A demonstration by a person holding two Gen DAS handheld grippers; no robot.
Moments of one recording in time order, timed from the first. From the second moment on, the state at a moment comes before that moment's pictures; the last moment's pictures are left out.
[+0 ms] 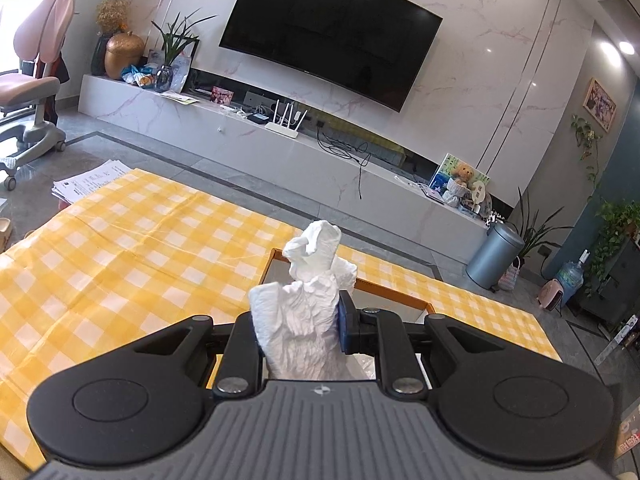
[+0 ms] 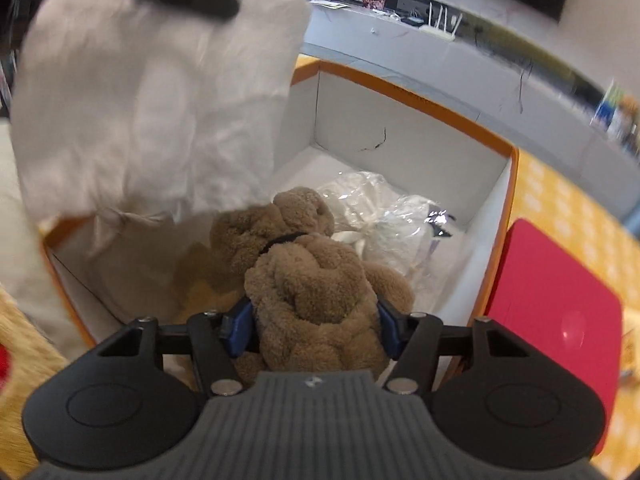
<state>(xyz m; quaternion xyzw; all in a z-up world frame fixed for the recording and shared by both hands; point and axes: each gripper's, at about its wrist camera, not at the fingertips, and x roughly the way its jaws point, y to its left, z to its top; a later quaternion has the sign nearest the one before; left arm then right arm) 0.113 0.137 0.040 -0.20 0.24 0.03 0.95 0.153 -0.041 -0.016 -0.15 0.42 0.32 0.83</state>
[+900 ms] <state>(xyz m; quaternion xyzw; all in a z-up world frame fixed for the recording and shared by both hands) 0.173 0.108 -0.016 -0.11 0.33 0.02 0.94 0.161 -0.117 0.009 0.07 0.38 0.24 0.89</state>
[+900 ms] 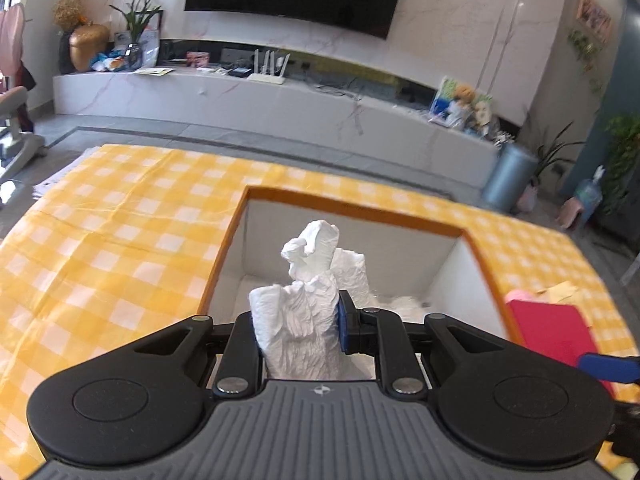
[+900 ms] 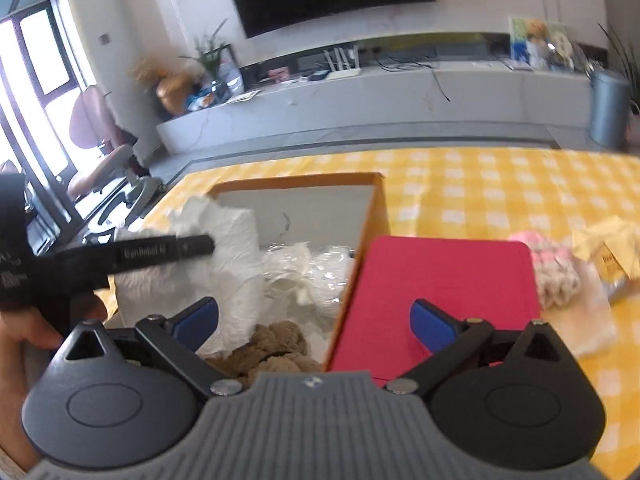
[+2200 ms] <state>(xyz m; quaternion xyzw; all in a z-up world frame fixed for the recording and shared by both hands) 0.167 0.075 -0.015 0.05 0.42 0.04 0.90 0.164 -0.122 0.004 0.05 0.38 0.22 0.90</state>
